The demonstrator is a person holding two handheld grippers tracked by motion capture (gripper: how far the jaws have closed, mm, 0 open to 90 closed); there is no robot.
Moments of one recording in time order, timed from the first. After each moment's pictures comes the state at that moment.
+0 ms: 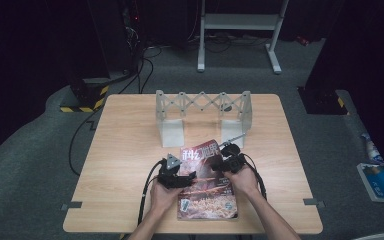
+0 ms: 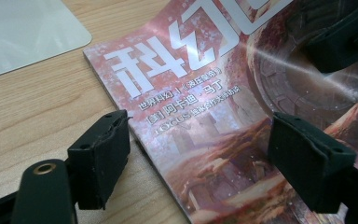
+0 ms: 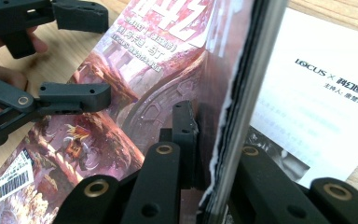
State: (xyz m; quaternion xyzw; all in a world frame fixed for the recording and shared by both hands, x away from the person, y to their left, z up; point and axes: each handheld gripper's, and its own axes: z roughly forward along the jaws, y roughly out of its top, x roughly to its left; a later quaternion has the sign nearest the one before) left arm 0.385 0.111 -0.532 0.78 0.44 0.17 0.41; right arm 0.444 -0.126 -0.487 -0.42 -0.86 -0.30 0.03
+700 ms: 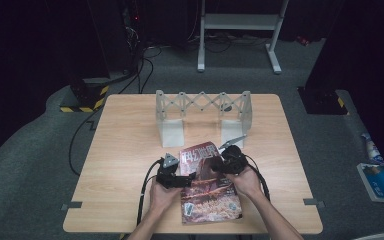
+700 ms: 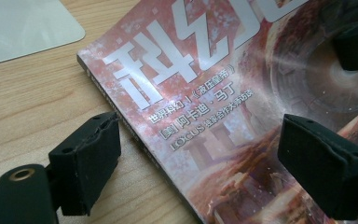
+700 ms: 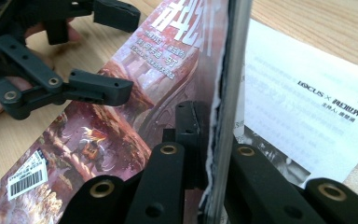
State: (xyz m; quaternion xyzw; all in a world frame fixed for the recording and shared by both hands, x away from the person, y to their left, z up) left arm 0.387 0.118 -0.532 0.77 0.45 0.13 0.44; right arm 0.430 -0.128 -0.471 -0.36 -0.88 -0.33 0.01
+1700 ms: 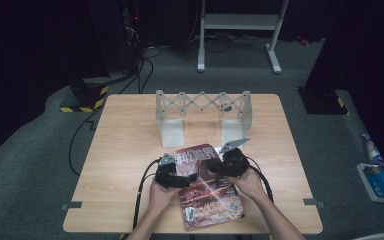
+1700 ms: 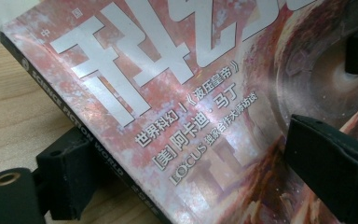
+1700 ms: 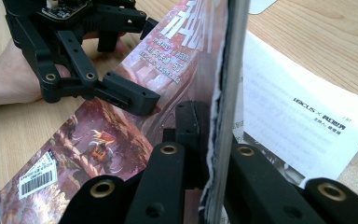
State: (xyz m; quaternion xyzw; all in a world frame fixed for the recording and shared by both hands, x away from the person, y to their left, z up) left arm 0.389 0.125 -0.532 0.76 0.45 0.07 0.47; right arm 0.419 -0.131 -0.463 -0.28 -0.88 -0.38 0.00
